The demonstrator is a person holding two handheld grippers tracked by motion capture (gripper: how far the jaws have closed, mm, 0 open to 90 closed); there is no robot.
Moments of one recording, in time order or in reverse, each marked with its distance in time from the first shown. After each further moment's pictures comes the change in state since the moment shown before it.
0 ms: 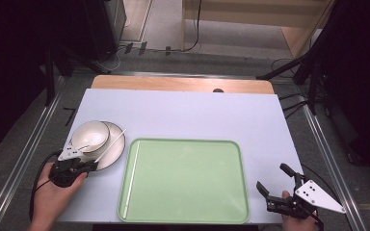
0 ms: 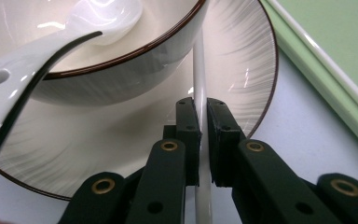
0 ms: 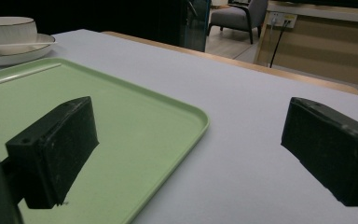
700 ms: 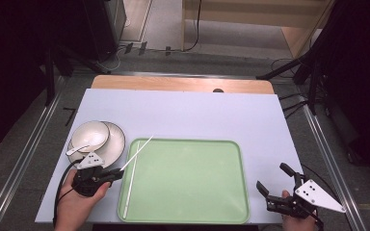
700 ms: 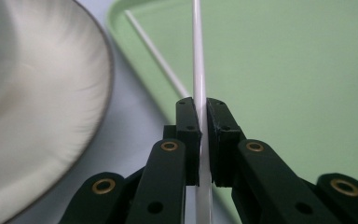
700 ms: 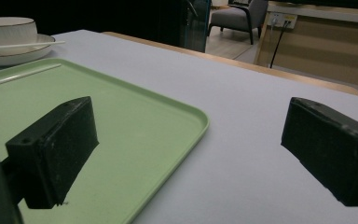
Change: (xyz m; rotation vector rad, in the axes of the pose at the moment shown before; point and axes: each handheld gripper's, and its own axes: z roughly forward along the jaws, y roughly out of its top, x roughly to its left) left arm -0.076 0.014 0.007 -0.040 -0.191 -0.055; right arm 0.000 0.000 0.001 -0.002 0.001 -0.003
